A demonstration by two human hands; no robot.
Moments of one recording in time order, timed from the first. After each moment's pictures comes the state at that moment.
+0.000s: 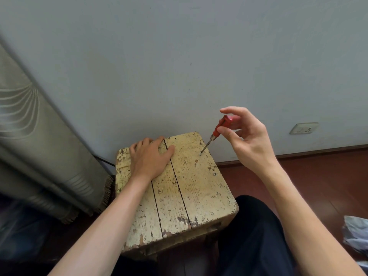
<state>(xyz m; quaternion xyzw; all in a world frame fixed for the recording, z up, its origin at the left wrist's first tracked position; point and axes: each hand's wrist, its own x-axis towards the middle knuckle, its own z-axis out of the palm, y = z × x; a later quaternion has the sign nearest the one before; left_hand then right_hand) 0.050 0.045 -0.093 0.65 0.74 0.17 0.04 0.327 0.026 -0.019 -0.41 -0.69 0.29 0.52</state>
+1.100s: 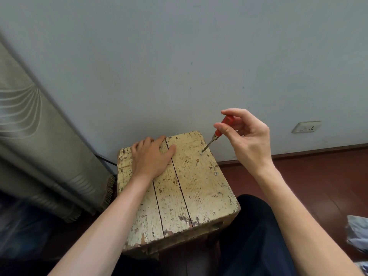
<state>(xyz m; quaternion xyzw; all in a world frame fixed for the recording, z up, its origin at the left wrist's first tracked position) 0.050 0.045 -0.091 0.65 0.74 0.16 0.04 0.315 0.029 -0.025 -0.40 -0.64 0.28 0.59</state>
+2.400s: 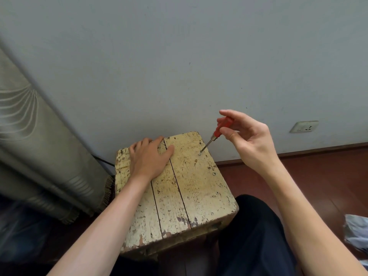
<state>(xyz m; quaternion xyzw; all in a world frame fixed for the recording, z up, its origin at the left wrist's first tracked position) 0.050 0.045 -0.091 0.65 0.74 0.16 0.04 0.334 0.029 -0.026 -0.37 -0.66 0.36 0.55</state>
